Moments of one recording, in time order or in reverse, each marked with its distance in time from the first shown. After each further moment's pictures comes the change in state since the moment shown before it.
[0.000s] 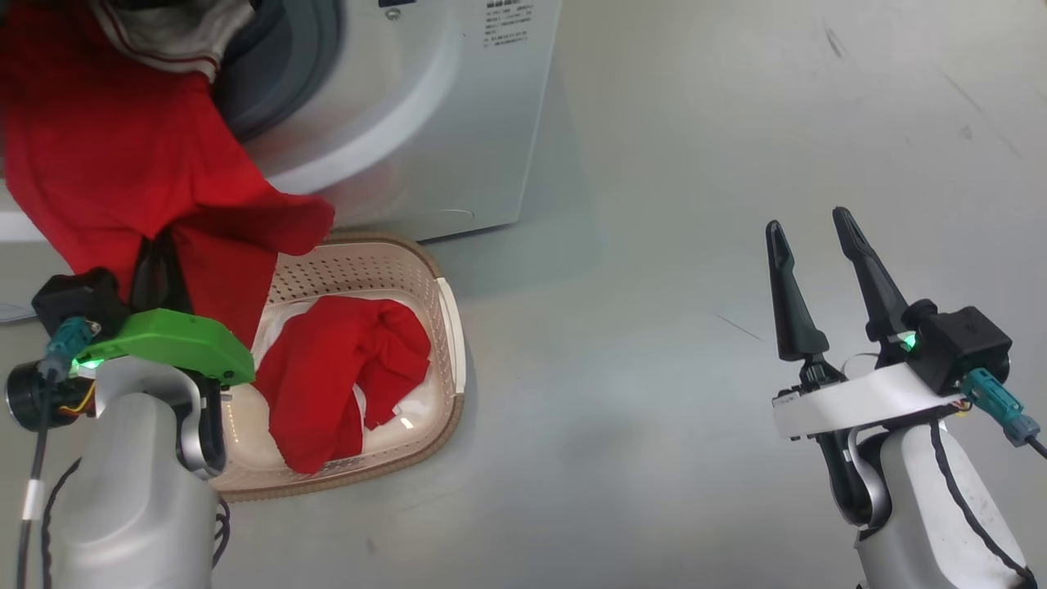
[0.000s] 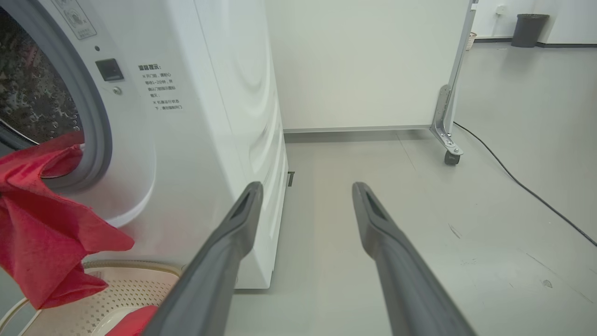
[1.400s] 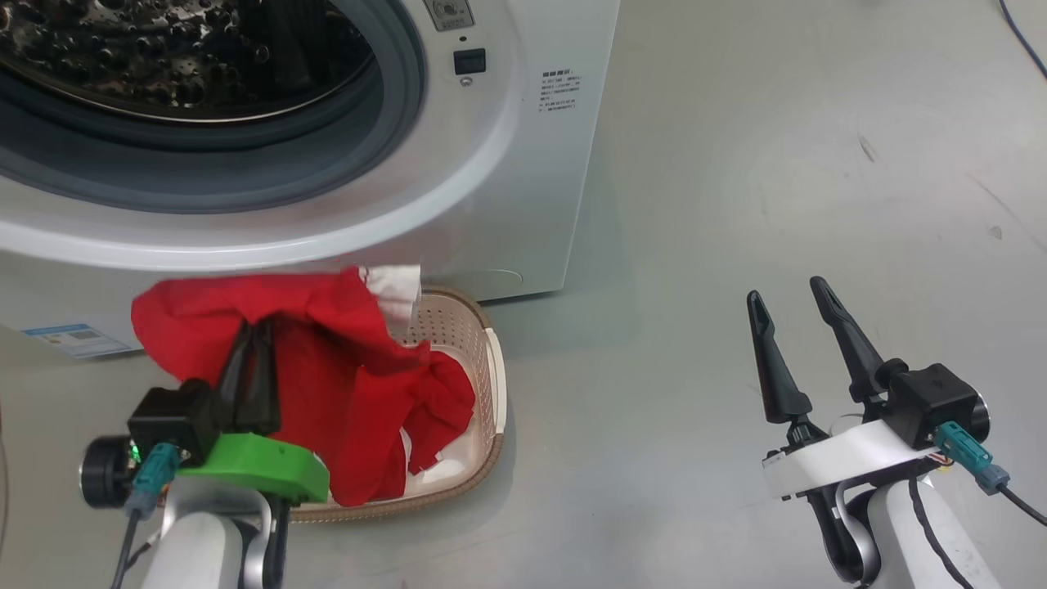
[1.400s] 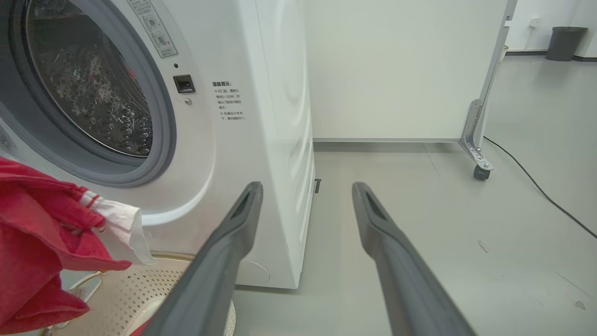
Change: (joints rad) left arm 0.364 -0.020 -0.120 -0.494 0.059 -0.005 0.061; right arm 0.110 0.000 0.016 0.010 -0.025 0.001 0.000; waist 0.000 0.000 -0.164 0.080
